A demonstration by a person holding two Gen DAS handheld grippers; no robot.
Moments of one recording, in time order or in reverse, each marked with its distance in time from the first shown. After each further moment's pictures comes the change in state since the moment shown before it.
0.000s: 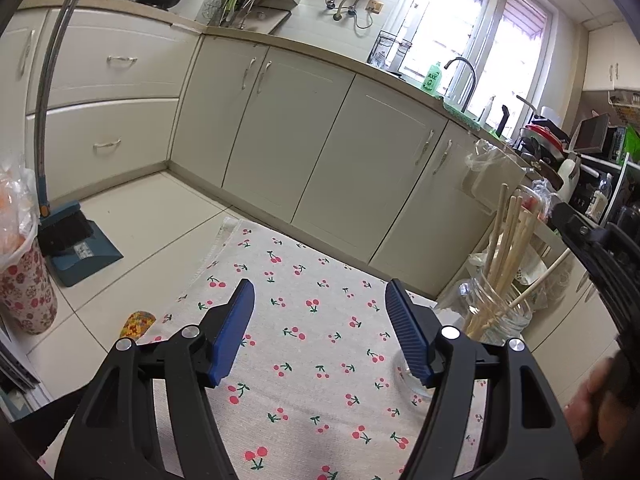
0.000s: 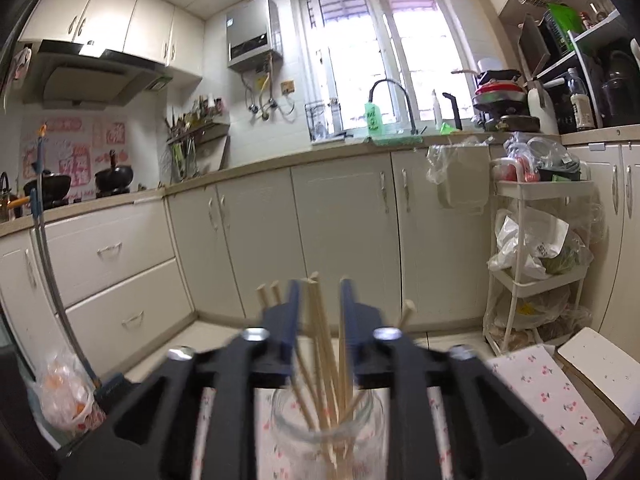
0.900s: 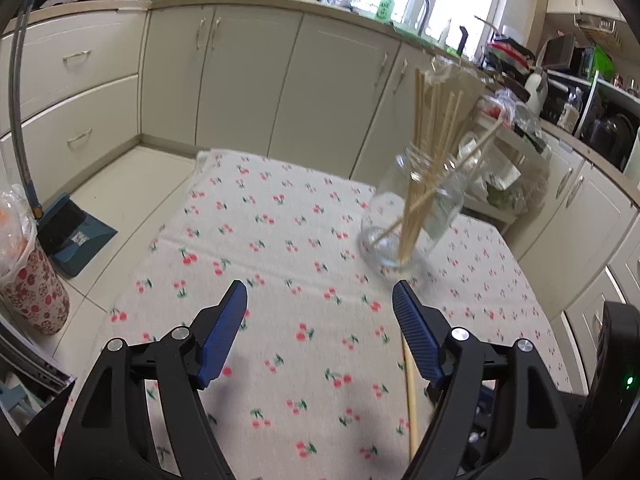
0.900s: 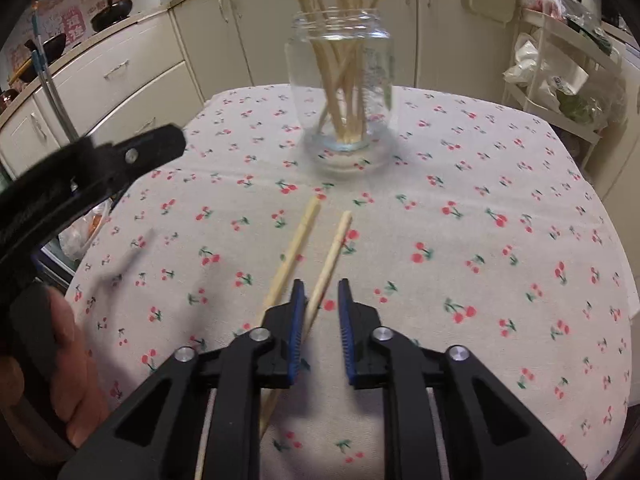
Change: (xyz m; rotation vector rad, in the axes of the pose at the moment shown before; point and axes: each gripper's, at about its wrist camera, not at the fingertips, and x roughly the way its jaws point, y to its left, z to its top) left arm -0.056 -0.025 -0.045 0.176 0.255 -0.064; right arm -0.055 -0.006 -0.128 -0.076 0.752 0.015
